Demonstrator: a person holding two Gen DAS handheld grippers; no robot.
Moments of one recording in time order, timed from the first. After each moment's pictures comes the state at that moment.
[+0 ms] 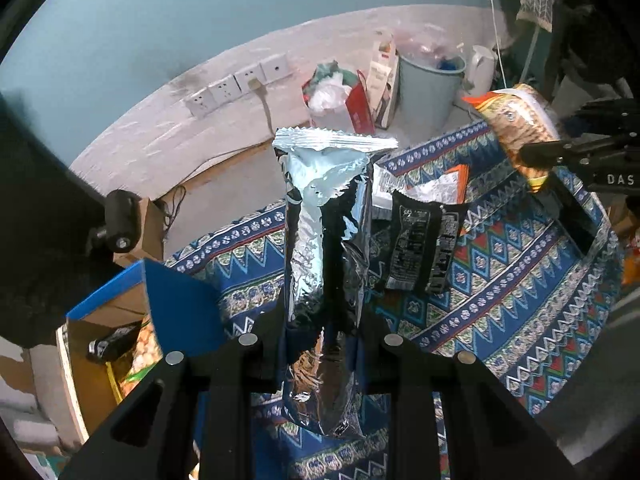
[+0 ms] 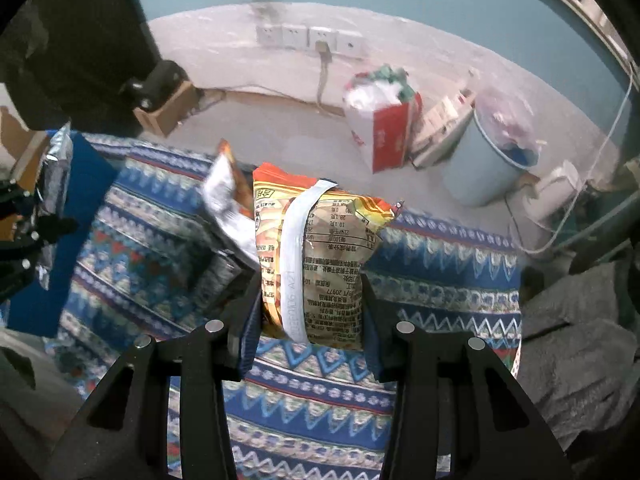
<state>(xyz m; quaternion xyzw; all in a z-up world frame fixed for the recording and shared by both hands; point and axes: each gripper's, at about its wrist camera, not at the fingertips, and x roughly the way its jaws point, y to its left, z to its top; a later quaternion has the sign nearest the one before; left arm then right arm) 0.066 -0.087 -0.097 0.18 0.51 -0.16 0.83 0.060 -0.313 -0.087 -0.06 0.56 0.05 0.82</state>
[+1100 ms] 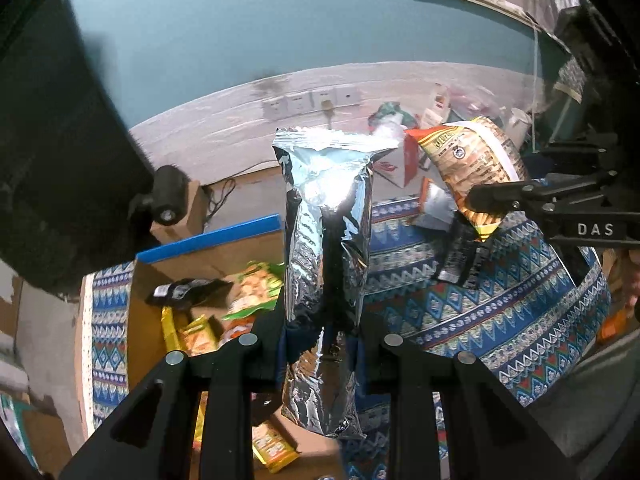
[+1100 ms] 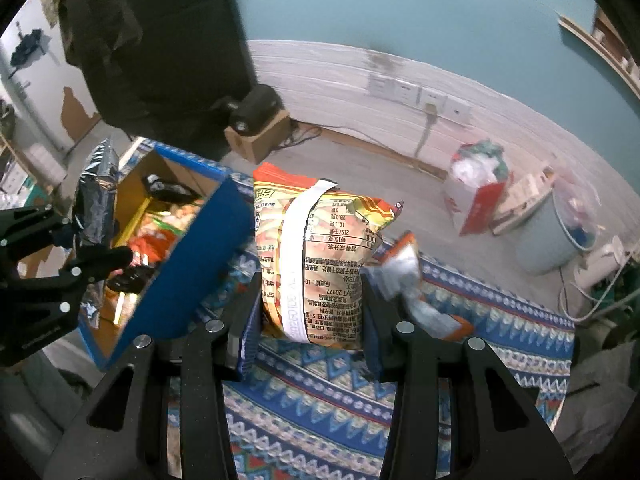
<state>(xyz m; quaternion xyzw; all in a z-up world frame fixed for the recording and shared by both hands) 0.029 0.038 -0.043 0.09 0.48 -0.10 0.87 0.075 -0.144 -0.036 -0.07 0.52 0.17 0.83</state>
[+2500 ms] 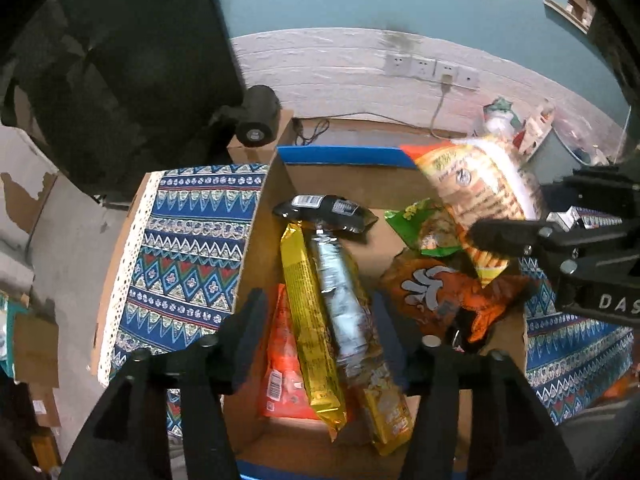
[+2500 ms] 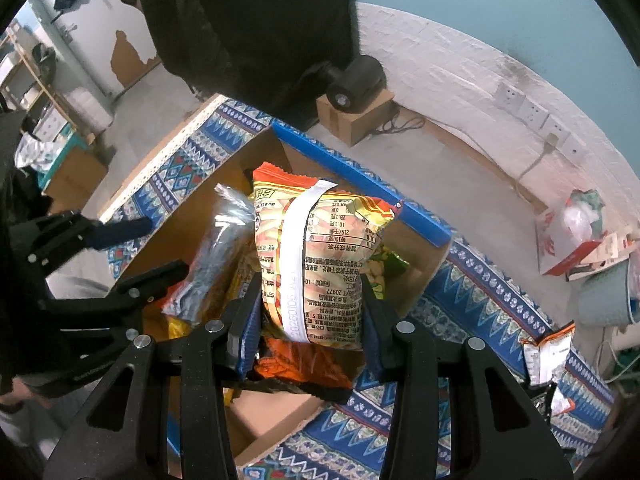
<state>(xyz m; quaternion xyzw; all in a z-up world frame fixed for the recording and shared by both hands) 0.033 0.196 -0.091 0.01 0.53 0.04 0.85 0.117 0.061 -0.091 -0.11 0.56 0.27 0.77</state>
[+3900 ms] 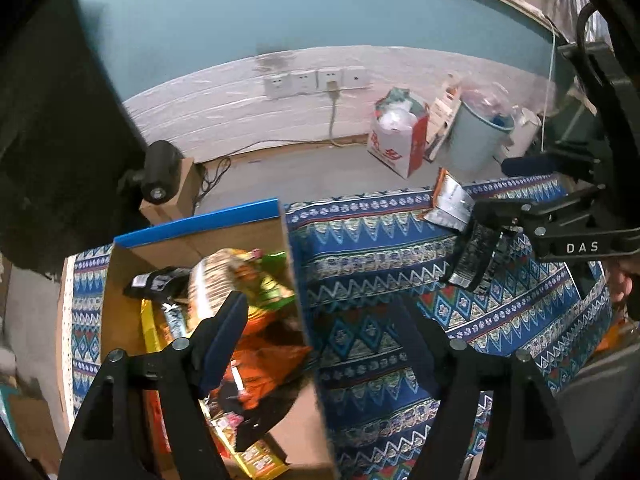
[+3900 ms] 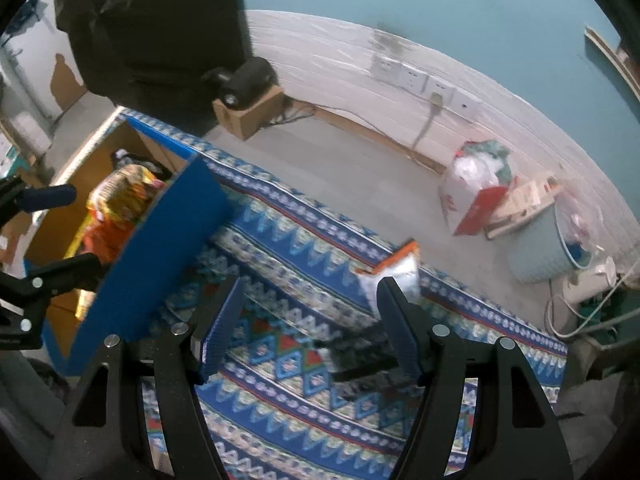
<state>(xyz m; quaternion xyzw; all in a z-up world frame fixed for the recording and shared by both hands) 0.056 0.031 -0.075 0.07 0.51 -0.09 0.85 0.111 -0.141 -0.077 -0.12 0.55 0.16 0.81</state>
